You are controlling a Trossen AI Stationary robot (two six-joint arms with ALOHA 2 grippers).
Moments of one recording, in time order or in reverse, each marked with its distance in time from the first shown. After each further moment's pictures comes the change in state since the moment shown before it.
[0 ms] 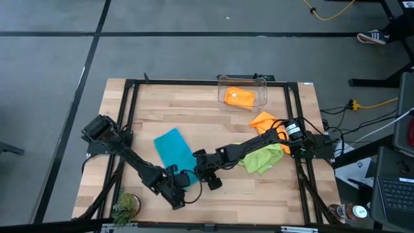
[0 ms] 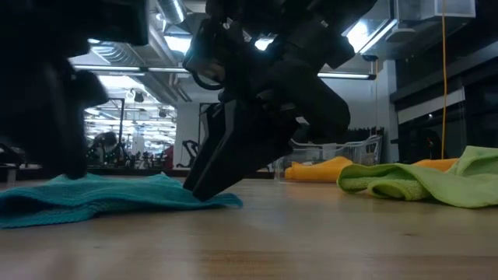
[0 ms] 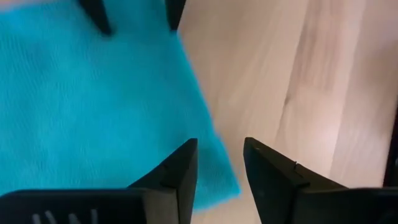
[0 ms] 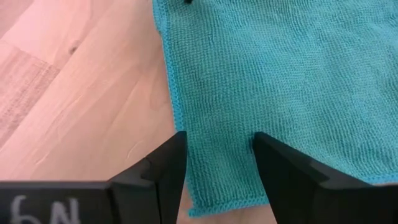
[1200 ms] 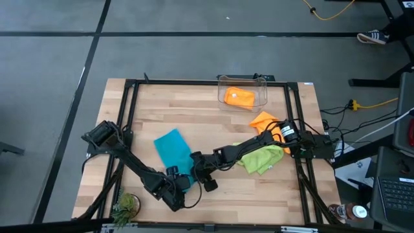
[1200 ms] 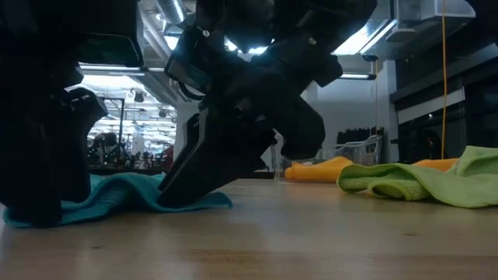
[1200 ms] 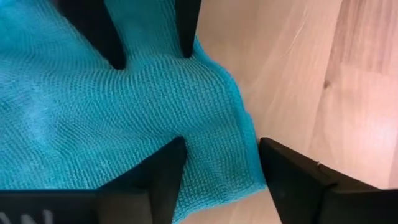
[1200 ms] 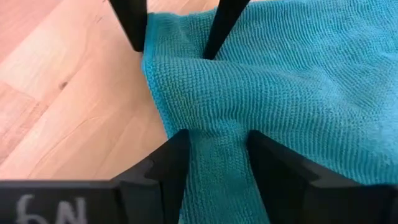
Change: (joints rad) left arm -0.033 0.121 0.008 -0.044 -0.048 -0.002; right arm 0.000 0.111 0.011 0.097 -0.045 0.018
